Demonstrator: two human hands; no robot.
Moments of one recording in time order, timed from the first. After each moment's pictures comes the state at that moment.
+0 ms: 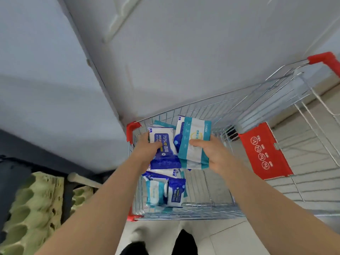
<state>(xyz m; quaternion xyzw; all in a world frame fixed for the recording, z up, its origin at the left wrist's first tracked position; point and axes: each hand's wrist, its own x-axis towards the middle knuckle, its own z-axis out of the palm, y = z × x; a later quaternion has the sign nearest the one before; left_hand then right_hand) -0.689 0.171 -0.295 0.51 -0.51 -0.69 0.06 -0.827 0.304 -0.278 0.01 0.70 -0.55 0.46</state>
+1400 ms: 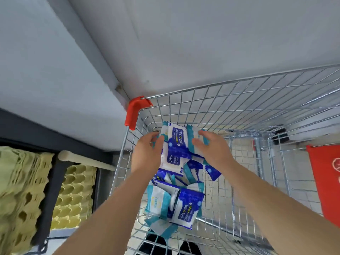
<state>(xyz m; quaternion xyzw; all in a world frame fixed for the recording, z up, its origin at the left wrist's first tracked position) -0.710 0.150 -0.472 0.62 -0.64 -0.44 0.13 -0.877 0.229 -0.483 -0.34 0.83 -0.25 0.36</state>
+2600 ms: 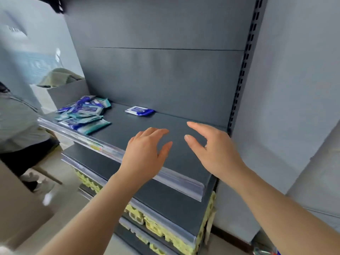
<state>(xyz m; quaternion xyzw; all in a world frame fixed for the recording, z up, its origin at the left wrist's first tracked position) -0.139 0.218 0.024 0.59 -0.74 0.01 0.31 -0.325 0.219 0.042 -0.76 0.52 -0.37 0.11</state>
